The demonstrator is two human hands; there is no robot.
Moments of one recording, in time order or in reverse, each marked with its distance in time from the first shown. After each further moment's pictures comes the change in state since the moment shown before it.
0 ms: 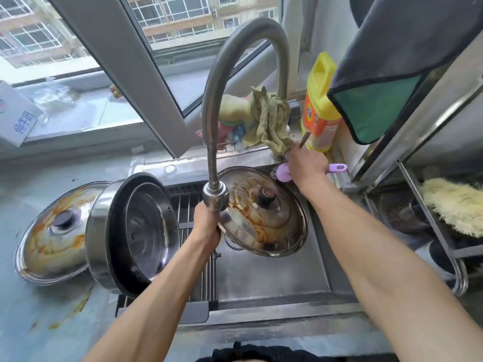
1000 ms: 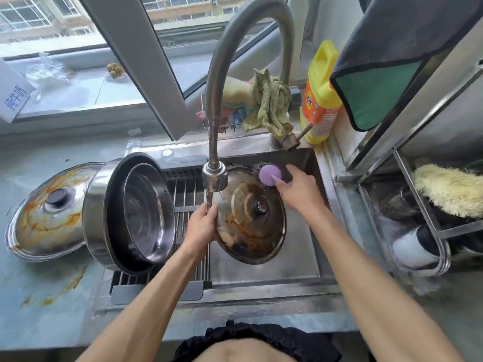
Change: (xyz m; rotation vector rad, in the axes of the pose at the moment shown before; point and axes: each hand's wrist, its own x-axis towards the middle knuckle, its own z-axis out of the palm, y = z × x) left_hand -0.018 -0.047 -0.043 0.313 -0.118 0.104; right_hand -0.093 0.004 0.033 0.740 -0.084 0.056
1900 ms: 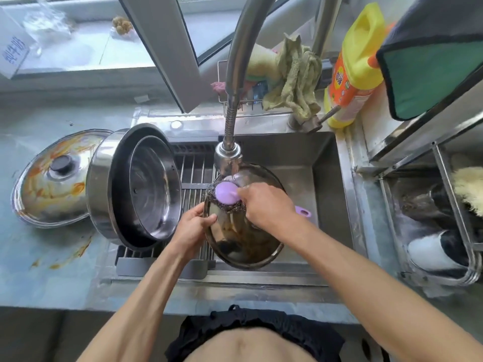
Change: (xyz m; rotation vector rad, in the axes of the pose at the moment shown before) left_hand -0.011 -0.034 -0.036 -0.316 -0.120 -0.184; right_hand -0.053 -0.067 0.044 -0.453 -0.336 -0.494
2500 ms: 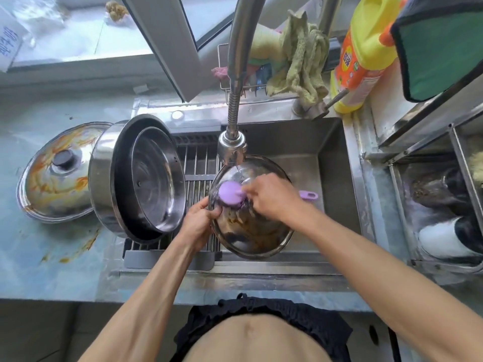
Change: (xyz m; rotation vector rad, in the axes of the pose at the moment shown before) left_hand 0.013 -0.011 -0.004 -0.029 0.058 -0.086; right_hand 0.007 0.012 0.012 0.145 -0.044 0.014
